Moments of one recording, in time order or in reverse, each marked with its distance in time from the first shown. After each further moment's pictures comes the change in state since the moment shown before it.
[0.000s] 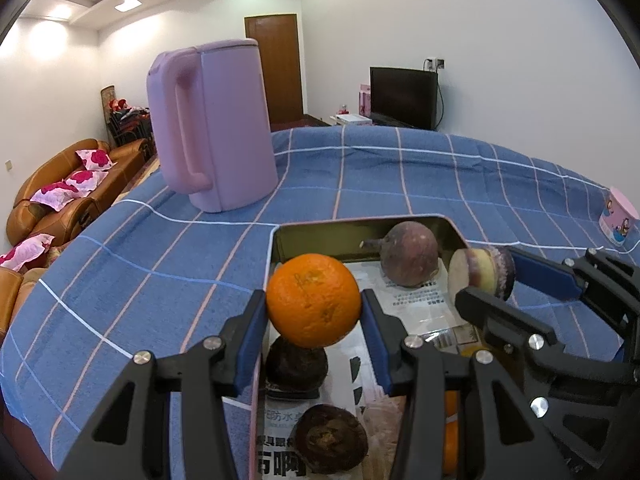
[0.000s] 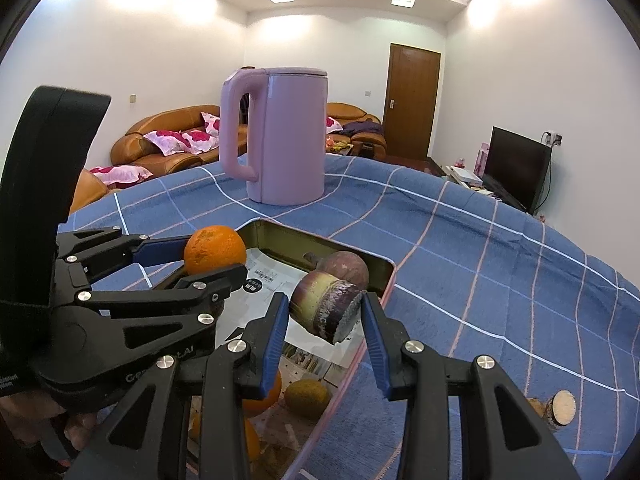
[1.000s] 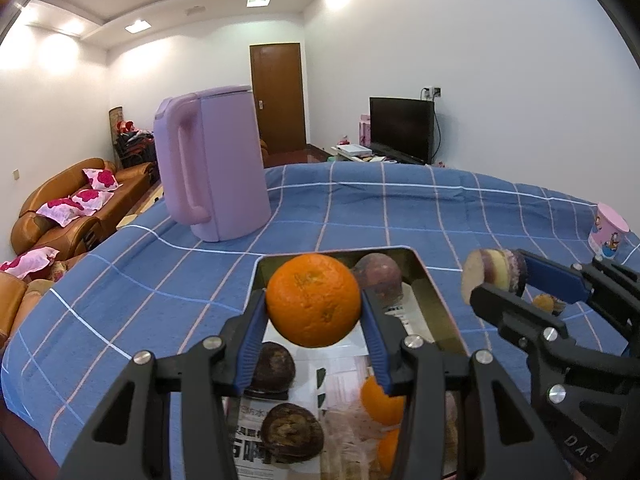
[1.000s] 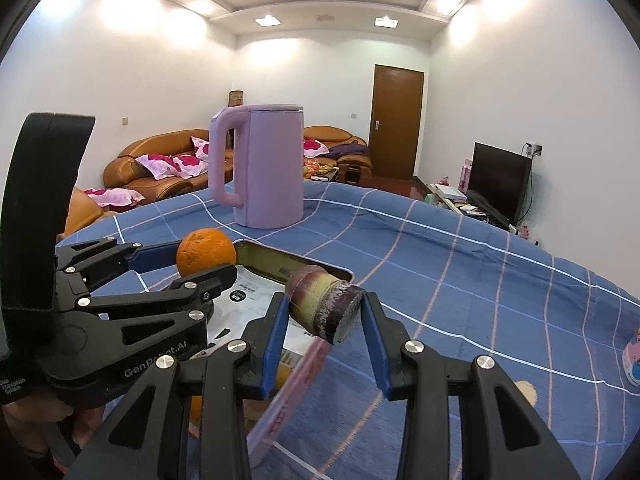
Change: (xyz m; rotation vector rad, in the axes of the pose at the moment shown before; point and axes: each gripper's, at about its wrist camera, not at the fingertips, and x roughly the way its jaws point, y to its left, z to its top) left arm -0.032 -0.020 0.000 -0.015 -0.119 0.009; right arm -0.045 -0.018 -0.007 0.027 -0.096 -0.038
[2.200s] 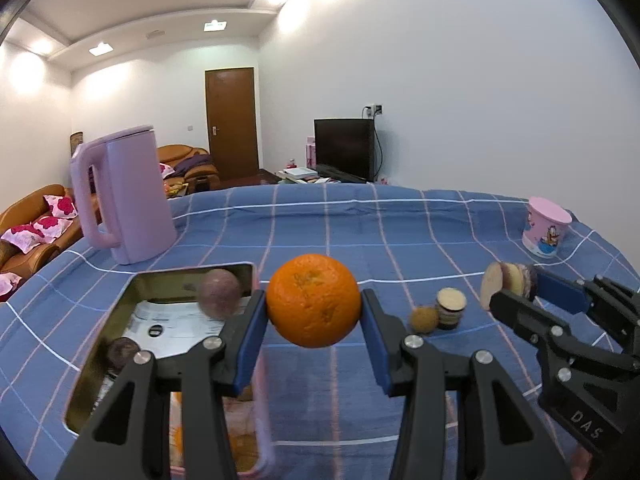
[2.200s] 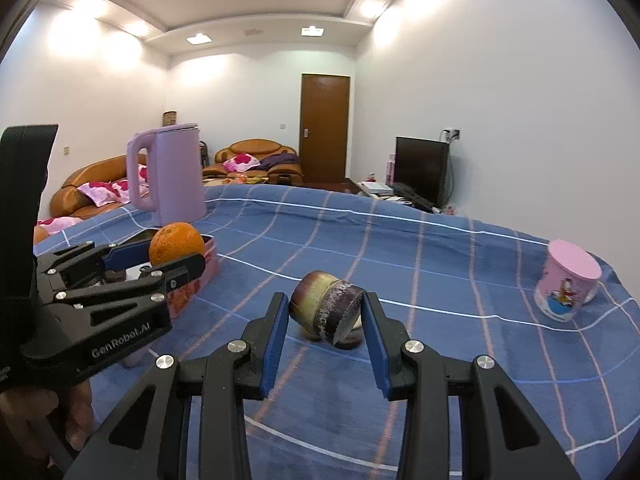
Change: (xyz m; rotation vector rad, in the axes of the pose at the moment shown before) left arm -0.033 -0.111 -0.009 0.054 -0.098 -0.155; right arm -0.088 -0.098 -0.060 0.119 -0.044 -0.211
